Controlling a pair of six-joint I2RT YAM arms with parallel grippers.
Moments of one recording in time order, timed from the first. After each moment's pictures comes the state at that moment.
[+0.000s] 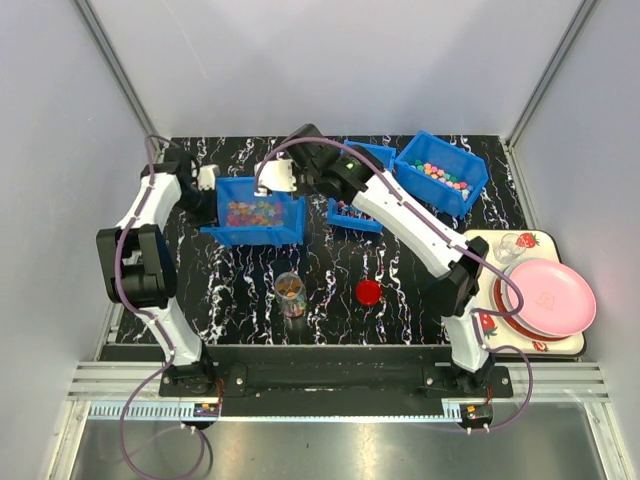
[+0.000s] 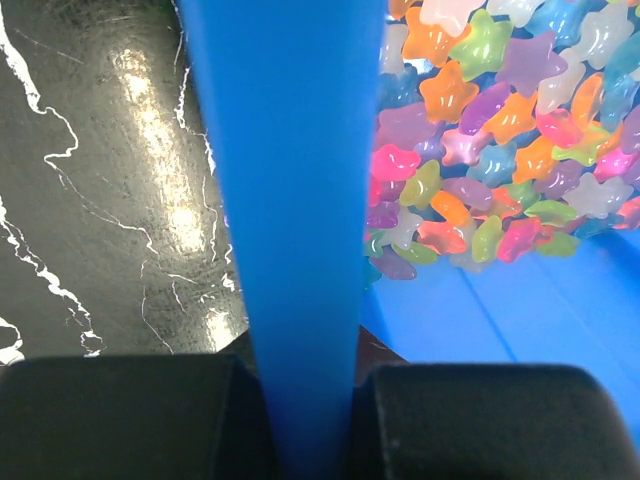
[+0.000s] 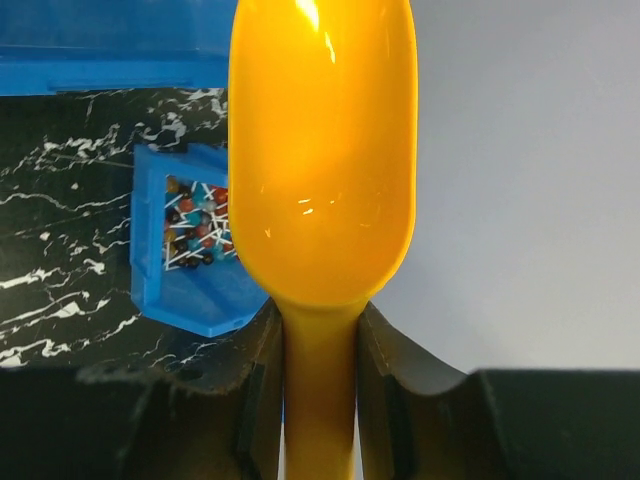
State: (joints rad) left arm 0.13 1.82 1.49 -0.98 0.32 0.10; right arm 0.87 2.05 2.36 -1.06 0.32 -1.00
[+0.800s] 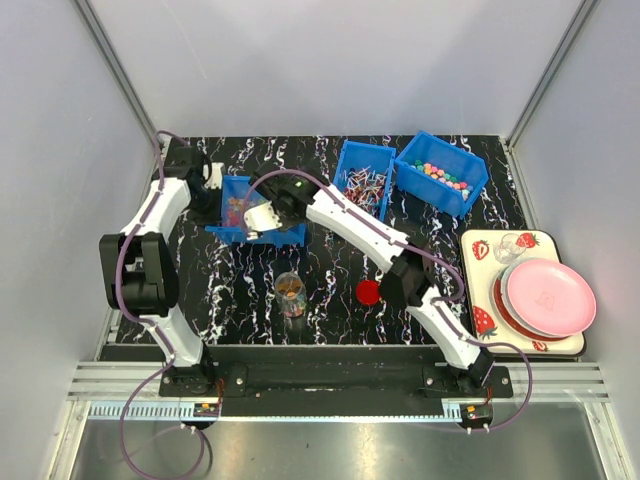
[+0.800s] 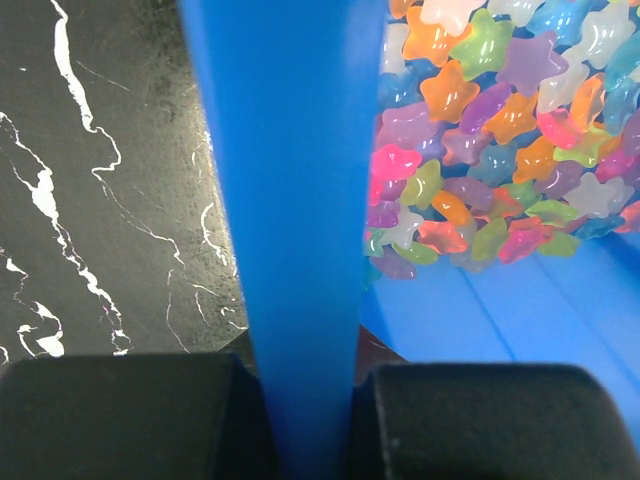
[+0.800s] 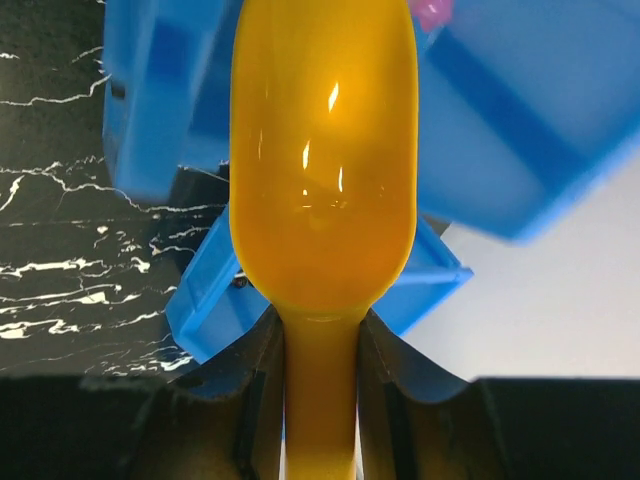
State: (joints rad) left arm 0.03 1.76 1.41 -0.87 0.15 0.05; right arm 0.94 2.41 2.58 -1.31 0.36 -1.14
